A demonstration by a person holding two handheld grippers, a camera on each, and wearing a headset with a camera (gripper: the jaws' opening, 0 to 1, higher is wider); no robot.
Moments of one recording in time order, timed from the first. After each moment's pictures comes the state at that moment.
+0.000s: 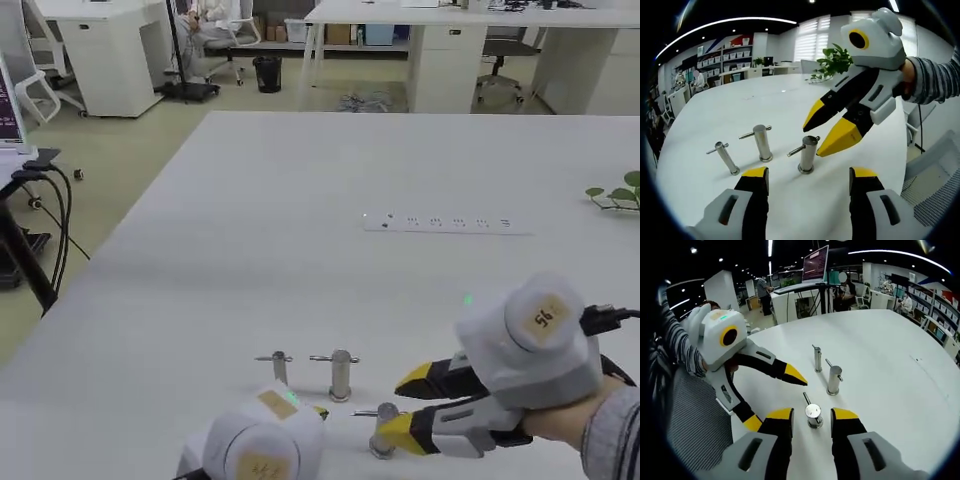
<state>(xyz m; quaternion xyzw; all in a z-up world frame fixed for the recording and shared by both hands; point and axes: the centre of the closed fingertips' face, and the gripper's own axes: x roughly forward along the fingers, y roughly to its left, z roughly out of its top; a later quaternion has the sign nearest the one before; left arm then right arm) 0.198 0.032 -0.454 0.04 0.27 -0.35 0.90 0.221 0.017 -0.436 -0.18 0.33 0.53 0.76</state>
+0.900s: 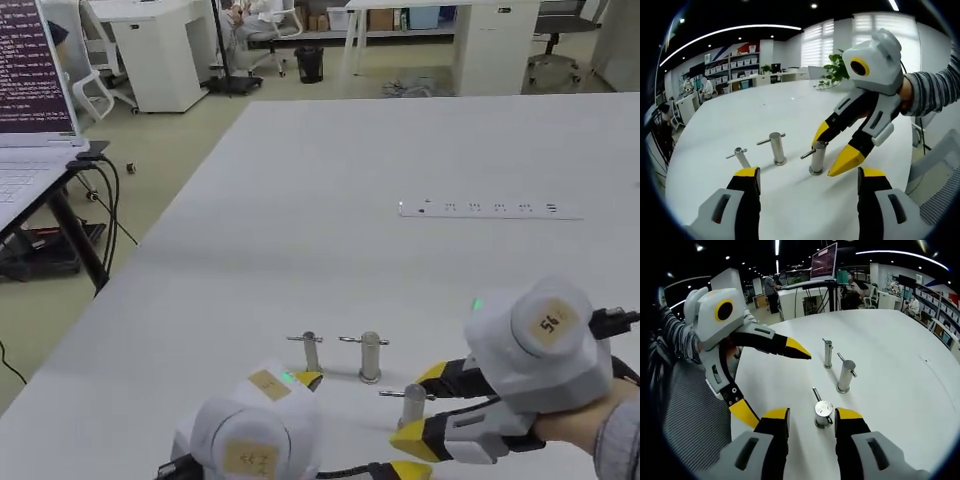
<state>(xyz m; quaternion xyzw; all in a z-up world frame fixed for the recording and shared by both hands) 0.204 0.045 -0.440 0.06 0.24 -0.32 0.91 0.210 0.021 -0.452 -0.19 0.32 0.55 0.74</state>
